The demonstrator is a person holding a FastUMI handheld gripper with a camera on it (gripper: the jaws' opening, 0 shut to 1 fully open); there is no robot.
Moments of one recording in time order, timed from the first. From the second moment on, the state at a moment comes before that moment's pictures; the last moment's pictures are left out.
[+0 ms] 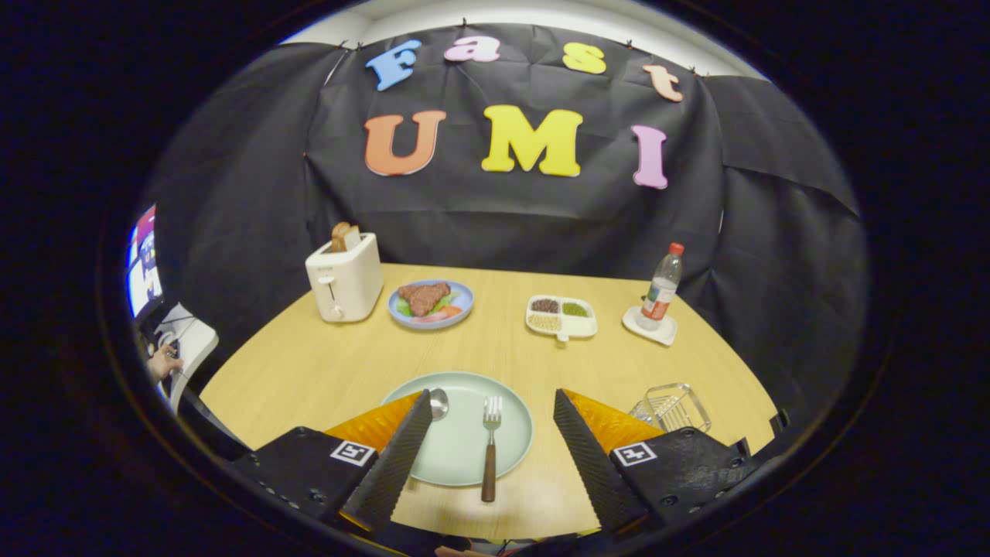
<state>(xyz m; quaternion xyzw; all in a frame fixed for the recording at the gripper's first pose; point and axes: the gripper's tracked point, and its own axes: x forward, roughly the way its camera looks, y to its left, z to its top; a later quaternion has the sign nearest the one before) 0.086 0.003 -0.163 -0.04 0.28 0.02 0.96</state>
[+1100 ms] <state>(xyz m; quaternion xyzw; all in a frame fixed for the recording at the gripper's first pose) 0.114 0.002 -0.306 -0.01 0.54 0.02 0.84</state>
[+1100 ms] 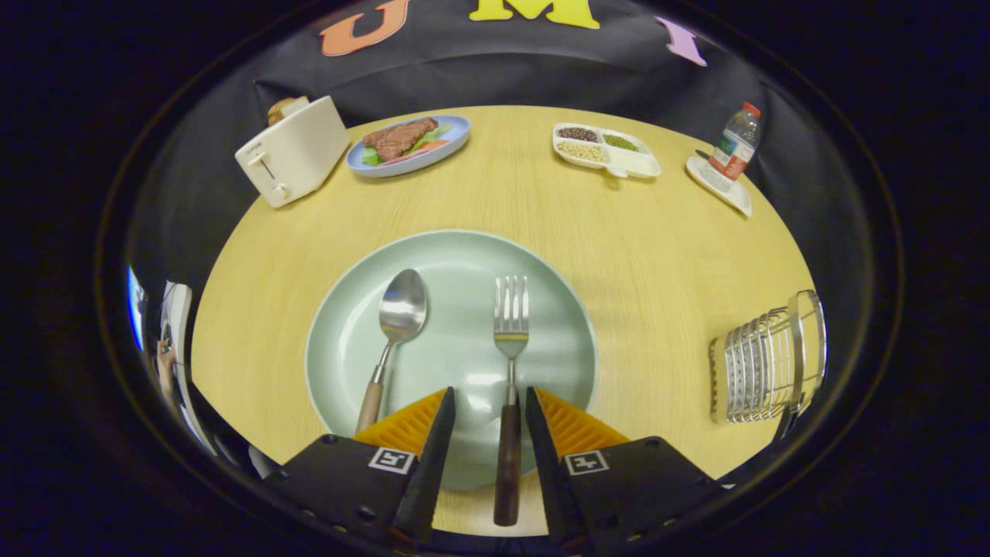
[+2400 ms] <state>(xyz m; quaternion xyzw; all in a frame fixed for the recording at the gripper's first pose) 0.098 -0.032 -0.230 0.02 0.46 0.04 0.89</state>
